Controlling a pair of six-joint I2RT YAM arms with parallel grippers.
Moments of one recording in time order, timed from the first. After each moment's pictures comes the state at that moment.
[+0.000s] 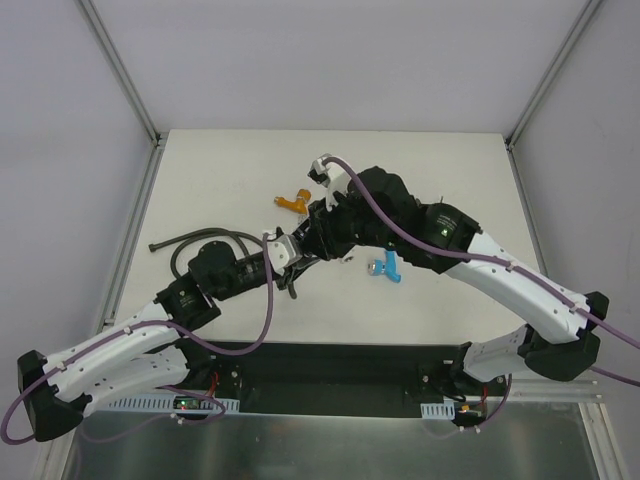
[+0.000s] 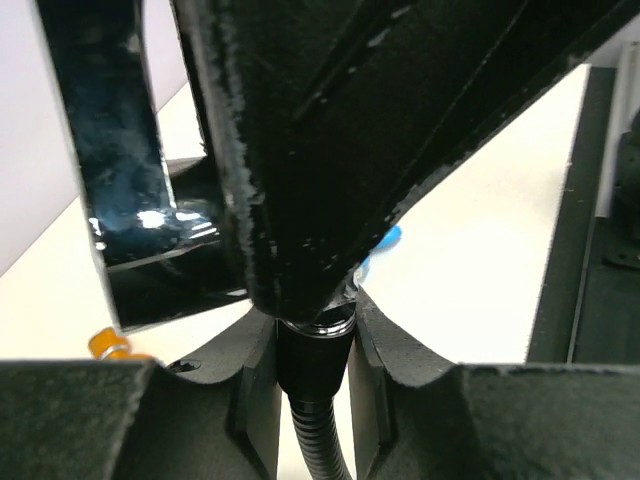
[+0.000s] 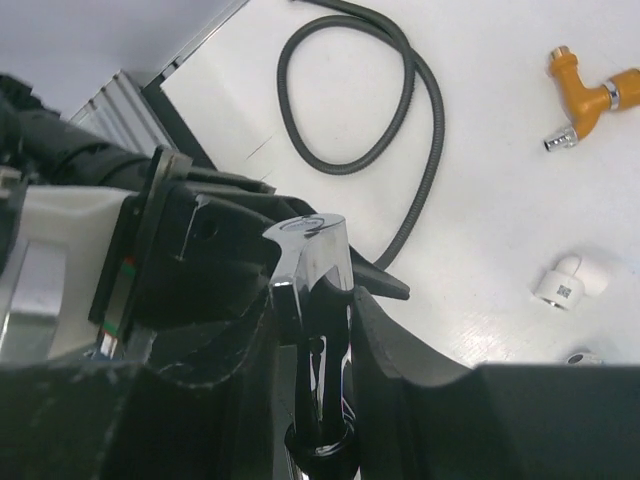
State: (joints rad) left arm -0.89 0.76 0.67 0.06 0.25 0.19; right arm 1.09 1.38 1.68 -0.81 -0.04 0.27
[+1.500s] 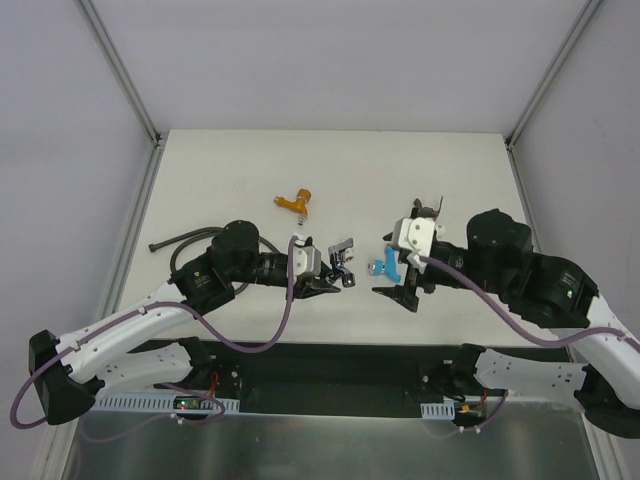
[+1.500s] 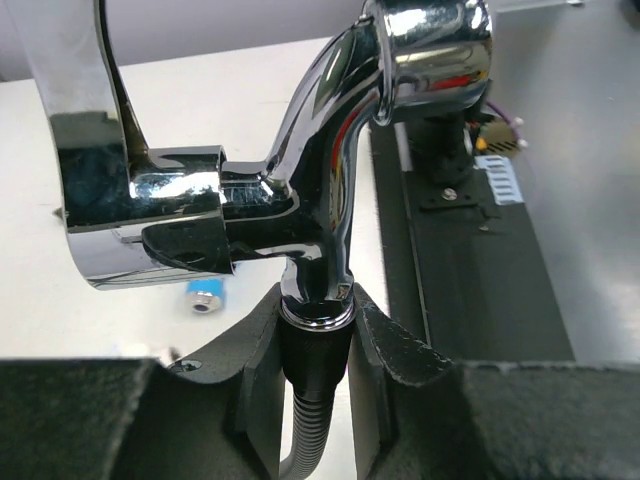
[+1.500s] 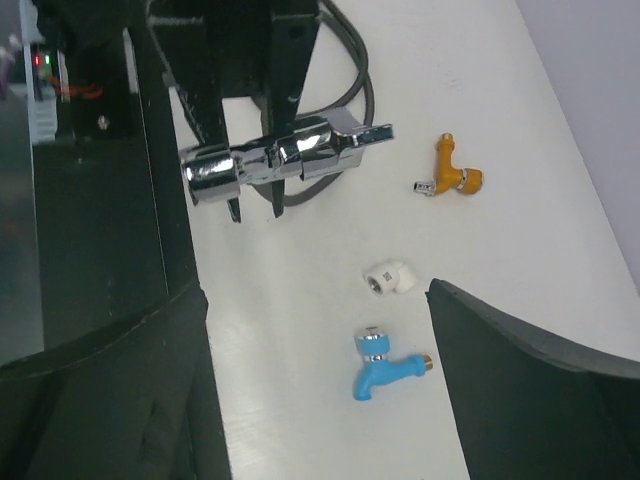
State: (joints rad) left arm -0.91 0.93 0.82 -0.07 0.66 0.21; right arm 1.02 0.89 1.42 -0.89 -0.16 -0.33
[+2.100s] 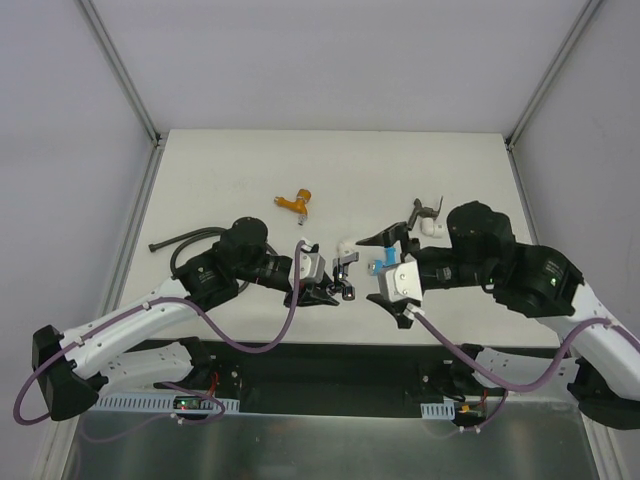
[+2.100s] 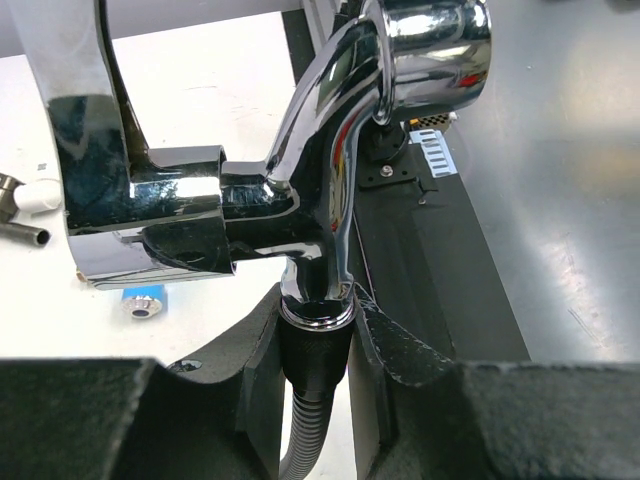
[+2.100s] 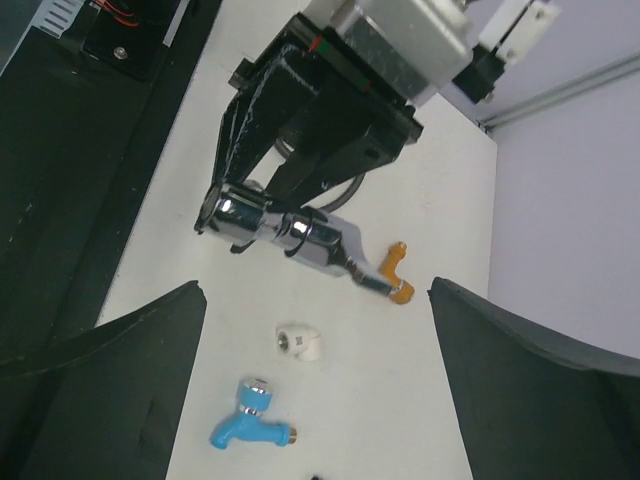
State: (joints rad) left arm -0.91 0.98 0.86 -0.18 0.82 0.24; right arm 1.03 0.94 1.42 -0.93 -0.42 -0.90
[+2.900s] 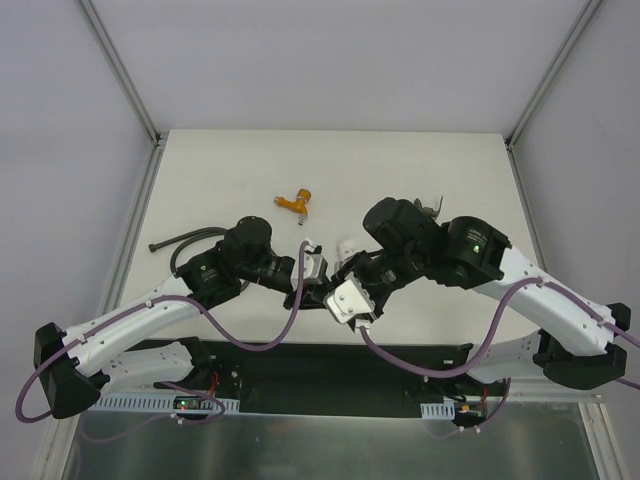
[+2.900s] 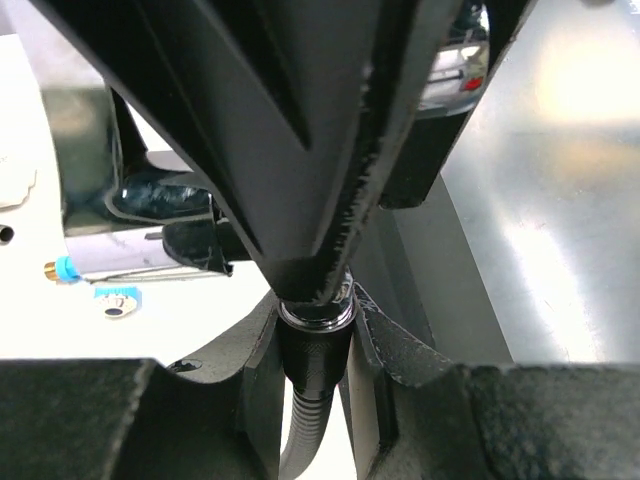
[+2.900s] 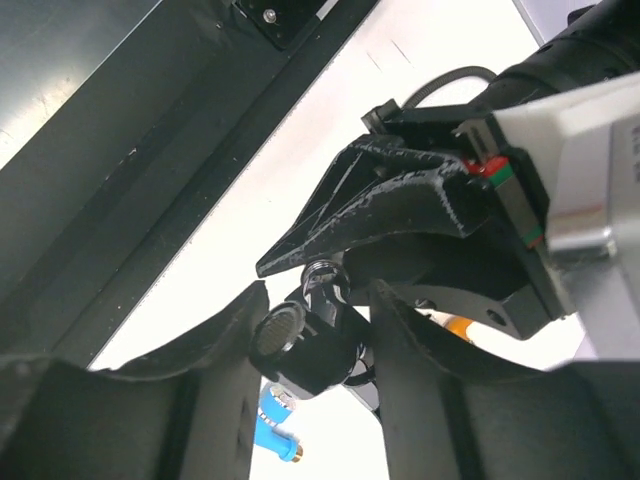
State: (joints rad) left arm -0.91 1.00 0.87 -0.21 0.86 0.23; right arm 1.15 1.28 1.65 -1.22 -0.49 -1.13
